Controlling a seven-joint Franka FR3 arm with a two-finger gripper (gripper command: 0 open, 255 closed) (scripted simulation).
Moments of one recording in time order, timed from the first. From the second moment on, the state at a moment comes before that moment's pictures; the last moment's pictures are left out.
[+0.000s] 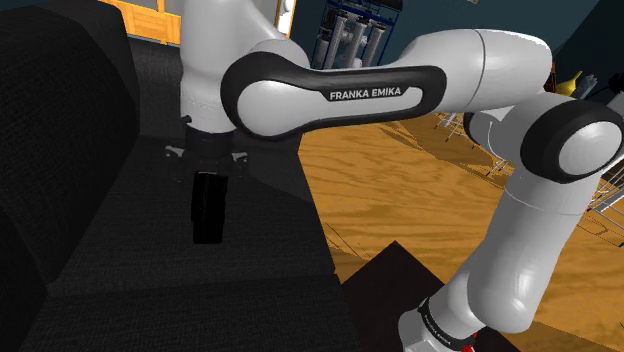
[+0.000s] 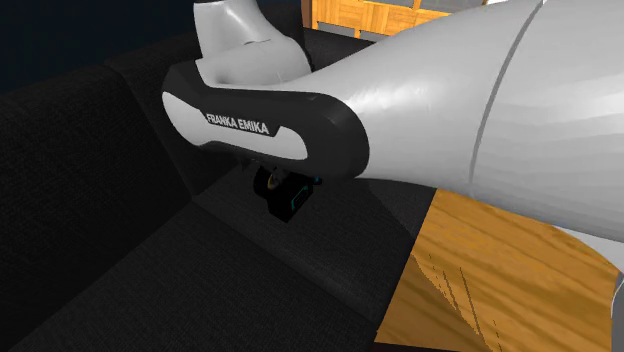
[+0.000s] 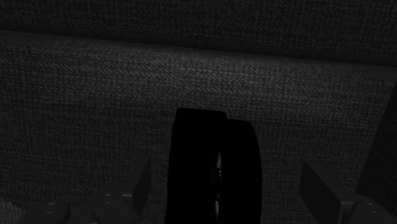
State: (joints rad) arm 0.14 0.30 0.67 -1.62 -0.21 1.89 1.27
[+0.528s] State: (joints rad) arm 0.17 0.37 0.65 -1.62 -0.26 1.96 1.33
